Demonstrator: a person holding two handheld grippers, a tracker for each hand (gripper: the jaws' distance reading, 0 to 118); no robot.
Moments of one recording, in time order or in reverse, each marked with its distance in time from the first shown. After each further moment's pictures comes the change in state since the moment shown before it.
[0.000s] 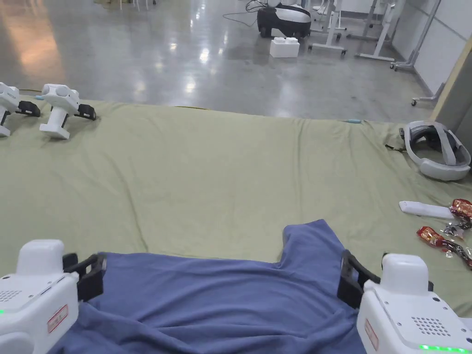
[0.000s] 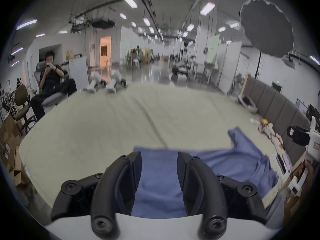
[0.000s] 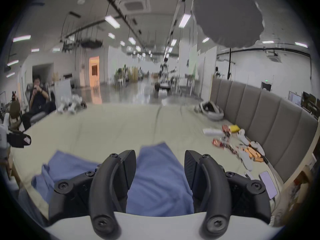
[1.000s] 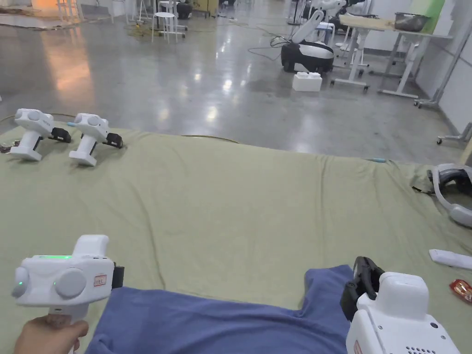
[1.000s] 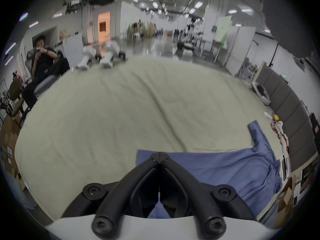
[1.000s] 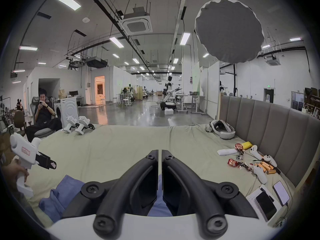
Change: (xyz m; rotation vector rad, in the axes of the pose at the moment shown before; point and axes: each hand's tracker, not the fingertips) left arm -0.047 0.030 -0.145 -0.401 0.012 0.035; right arm -0.041 0.029 -0.030 0.119 0.051 -0.025
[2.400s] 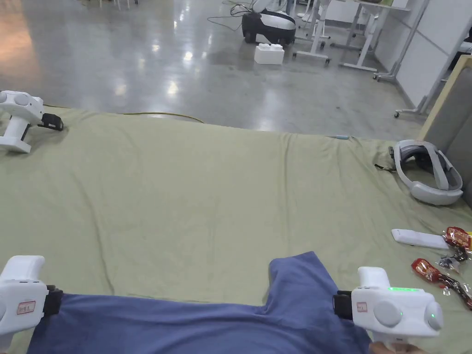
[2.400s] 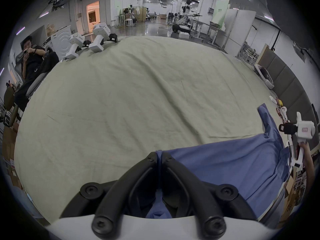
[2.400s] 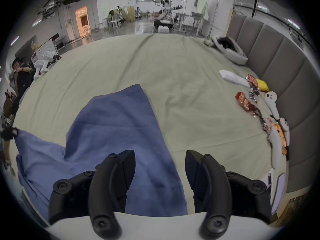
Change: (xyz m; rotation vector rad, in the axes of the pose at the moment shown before) left arm -0.005 -0.003 -0.033 -0.085 -0.022 -0.075; right arm 0.152 -0.104 -0.206 -0.820 -0.030 0.026
